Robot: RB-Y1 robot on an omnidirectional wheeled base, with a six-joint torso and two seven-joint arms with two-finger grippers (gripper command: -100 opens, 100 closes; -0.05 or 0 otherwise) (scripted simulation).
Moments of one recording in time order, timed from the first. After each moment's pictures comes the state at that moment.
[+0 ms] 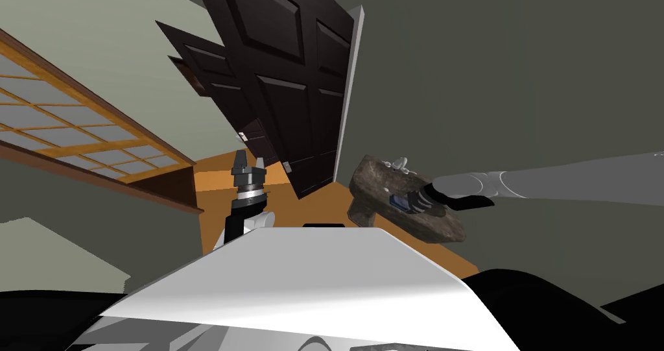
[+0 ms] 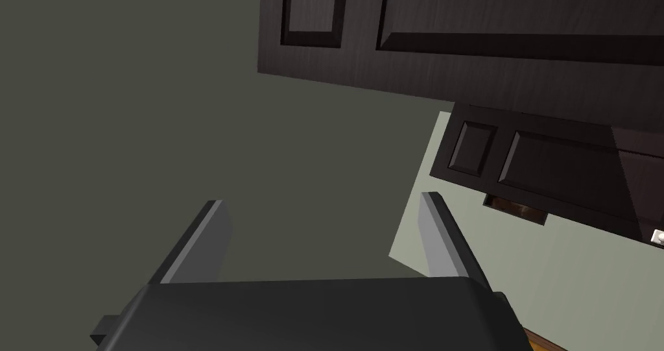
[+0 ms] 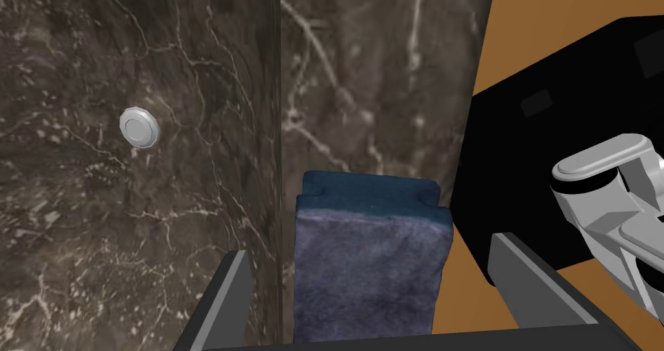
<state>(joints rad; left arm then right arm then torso) 0.51 -0.03 0.05 -2.27 0.07 -0.49 -0.10 0.81 -2.34 0.15 -1.80 0.90 -0.37 -0.37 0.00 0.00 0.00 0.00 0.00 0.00</state>
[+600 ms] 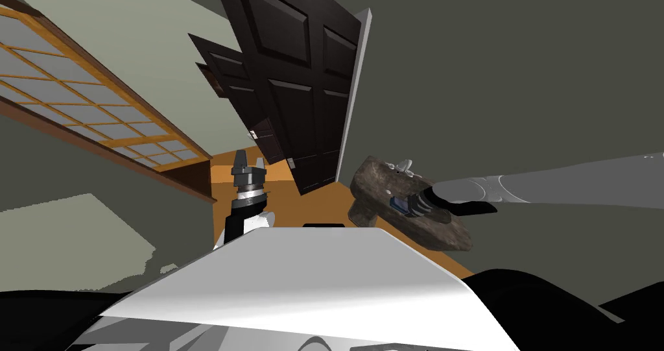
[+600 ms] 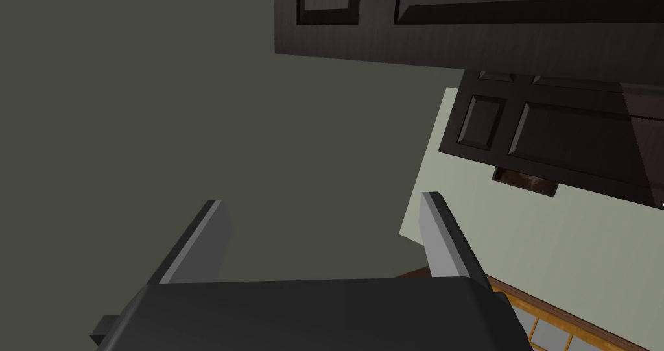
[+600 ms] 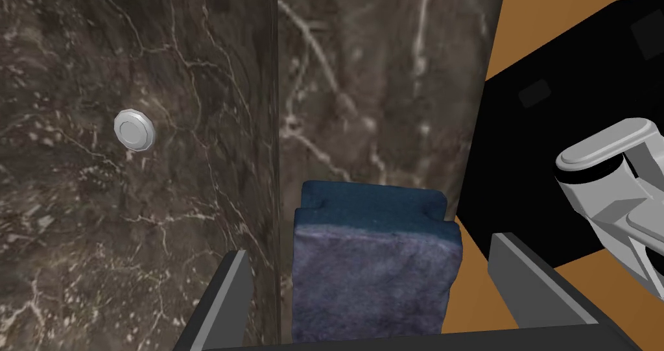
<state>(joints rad) 0.51 -0.03 0.05 -2.27 0.07 -0.49 -0.10 0.81 -2.35 0.19 -1.87 0.98 -0.30 -0.53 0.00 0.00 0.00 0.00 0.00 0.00</state>
